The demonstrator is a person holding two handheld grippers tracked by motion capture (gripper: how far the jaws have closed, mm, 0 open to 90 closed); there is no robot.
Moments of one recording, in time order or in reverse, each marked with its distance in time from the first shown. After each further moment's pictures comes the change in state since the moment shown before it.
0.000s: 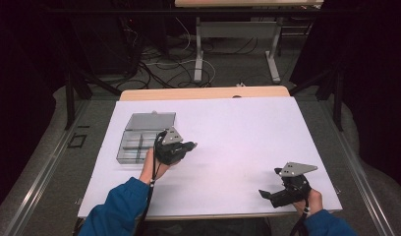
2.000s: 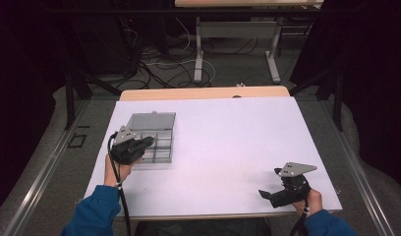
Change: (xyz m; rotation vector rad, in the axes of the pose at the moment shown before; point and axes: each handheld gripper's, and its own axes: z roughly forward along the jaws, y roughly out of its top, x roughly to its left) left arm 0.056 -0.048 -0.085 -0.075 0.223 -0.189; right arm 0.001 0.001 0.001 0.010 0.000 -0.004
